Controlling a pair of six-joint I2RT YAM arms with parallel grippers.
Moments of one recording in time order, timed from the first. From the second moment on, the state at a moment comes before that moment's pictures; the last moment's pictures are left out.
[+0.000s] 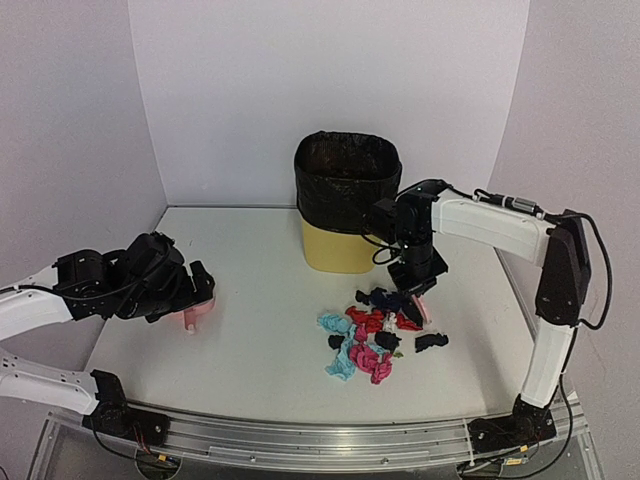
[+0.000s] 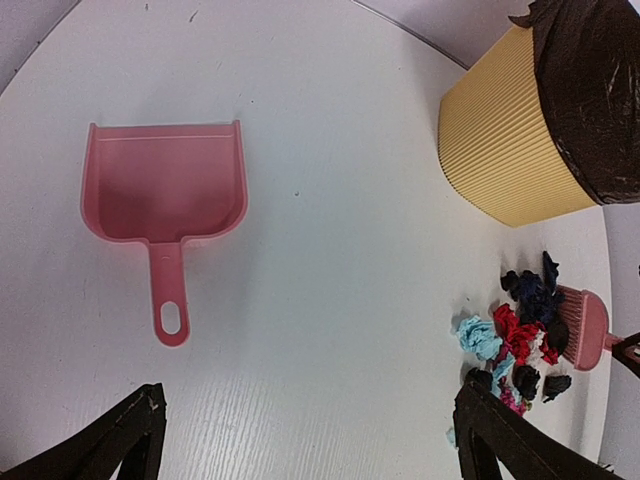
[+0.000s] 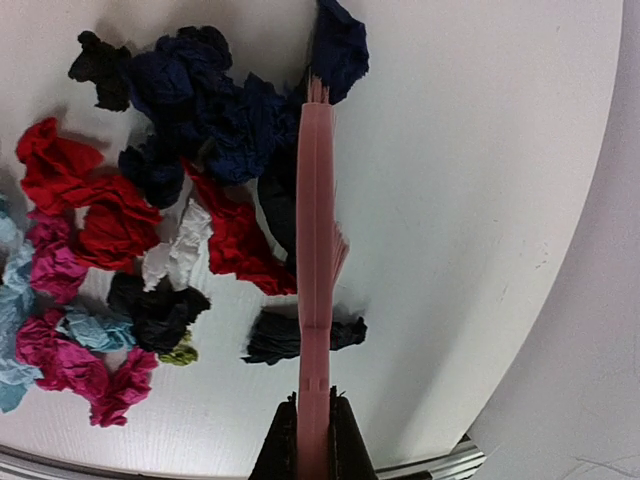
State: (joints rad) left arm -0.97 0.95 0.87 -0.81 -0.50 -1.13; right arm 0.75 1.90 1.67 -1.39 0.32 0.43
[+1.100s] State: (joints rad) left arm -0.97 0.98 0.87 -0.85 -0.42 -1.12; right arm 0.77 1.54 1.27 -1.42 0.43 0.95
